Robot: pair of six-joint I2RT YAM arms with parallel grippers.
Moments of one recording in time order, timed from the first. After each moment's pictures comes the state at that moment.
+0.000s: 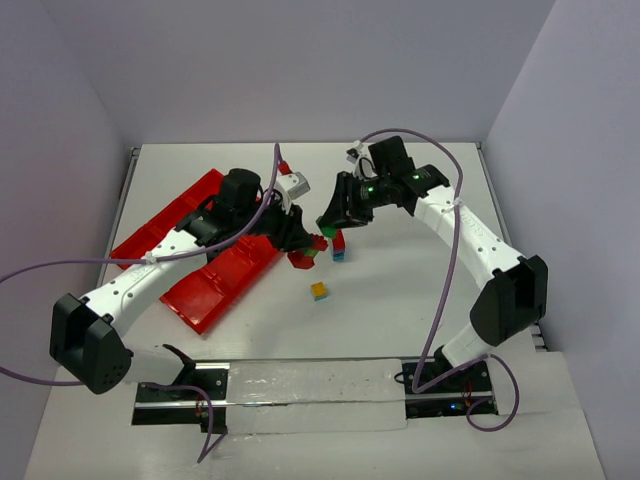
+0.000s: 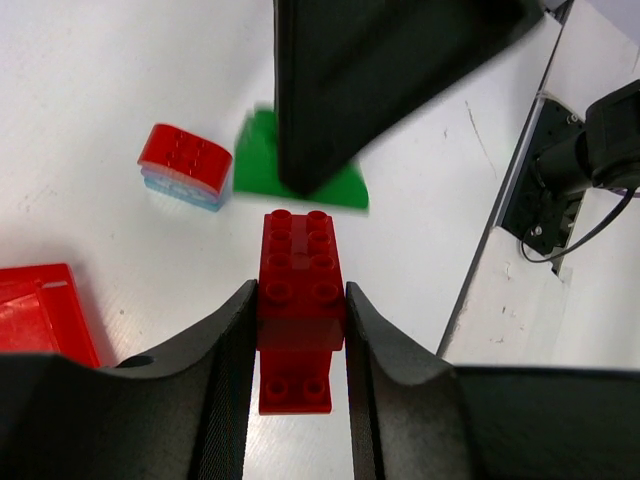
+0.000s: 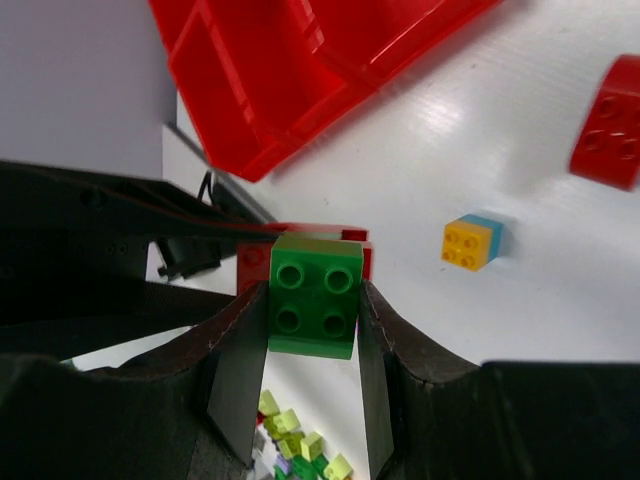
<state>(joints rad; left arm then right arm) -0.63 1.35 1.15 -0.35 0.56 -0.01 0.45 1.56 1.47 -0.74 -0.62 0.55</state>
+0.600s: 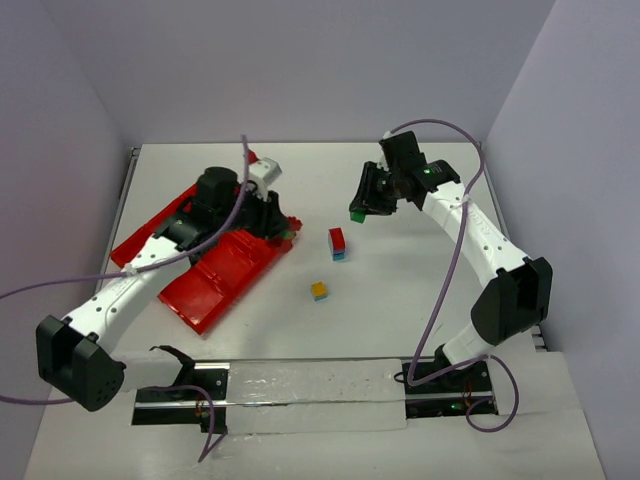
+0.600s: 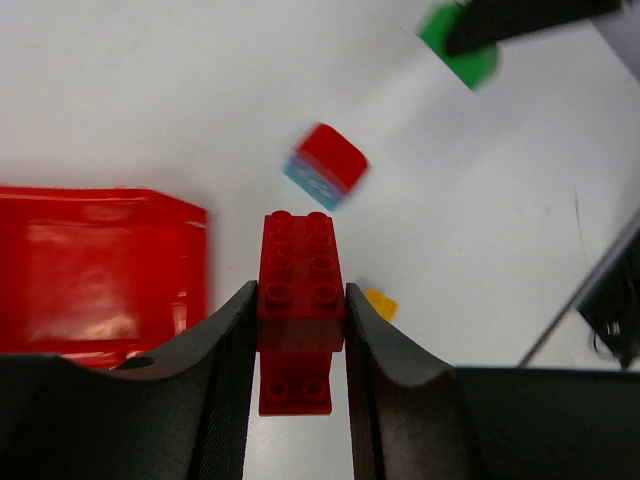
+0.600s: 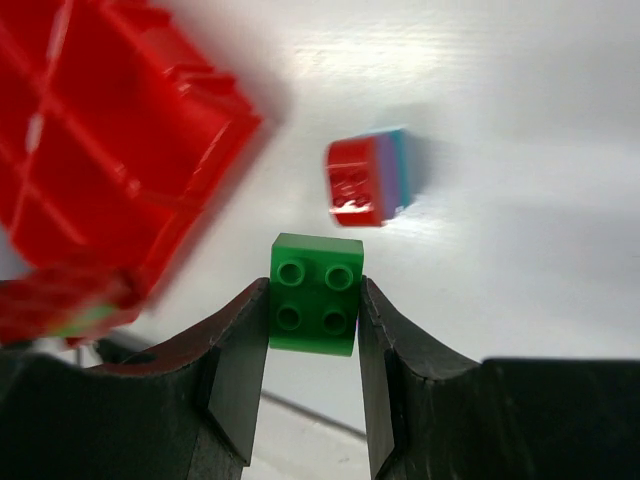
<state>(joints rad) -0.52 1.25 1.12 -0.37 0.31 -0.12 0.39 1.56 1.49 -0.81 -0.15 0.56</state>
